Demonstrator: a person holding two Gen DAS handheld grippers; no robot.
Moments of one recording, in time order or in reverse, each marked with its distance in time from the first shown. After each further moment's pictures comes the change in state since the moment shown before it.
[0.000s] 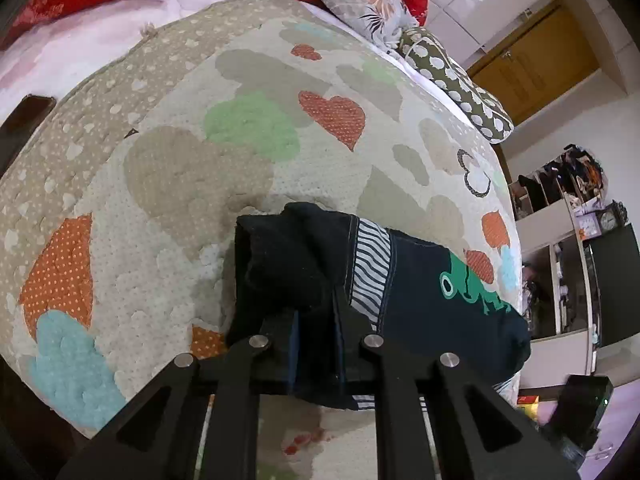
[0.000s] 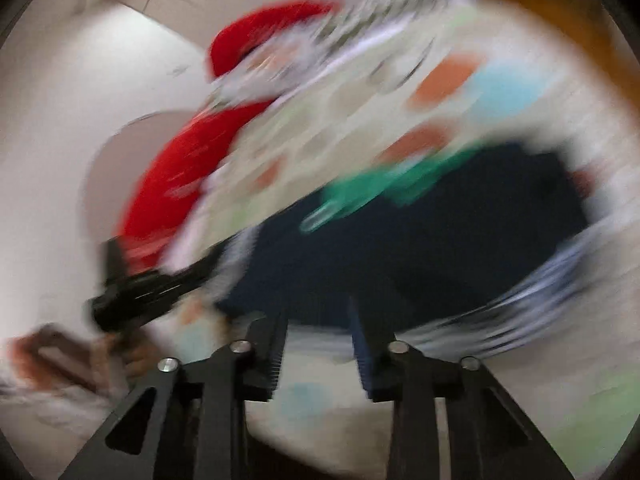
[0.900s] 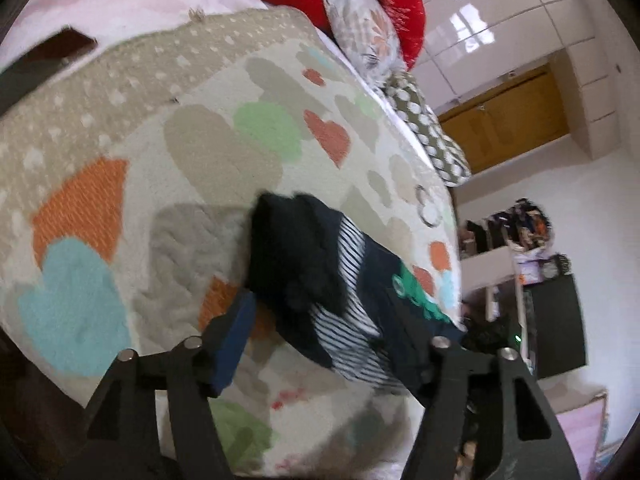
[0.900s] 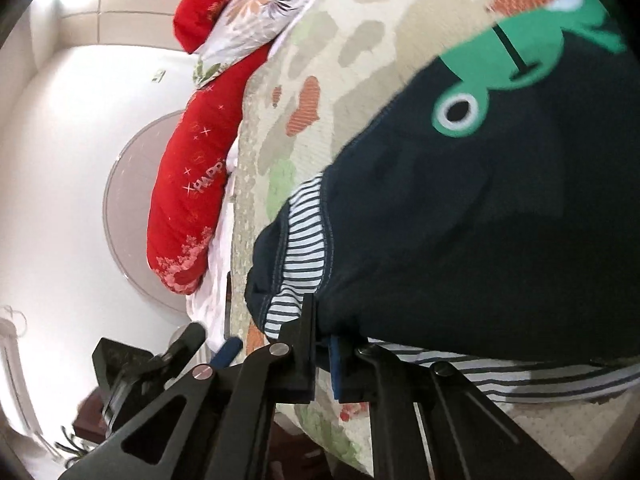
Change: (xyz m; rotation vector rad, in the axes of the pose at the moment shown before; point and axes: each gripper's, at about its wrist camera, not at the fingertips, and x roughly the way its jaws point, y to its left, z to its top) left arm -0.047 0.050 -0.037 -0.170 -0.065 -0.277; right arm 0.136 0.041 0.013 0.235 0.076 0.076
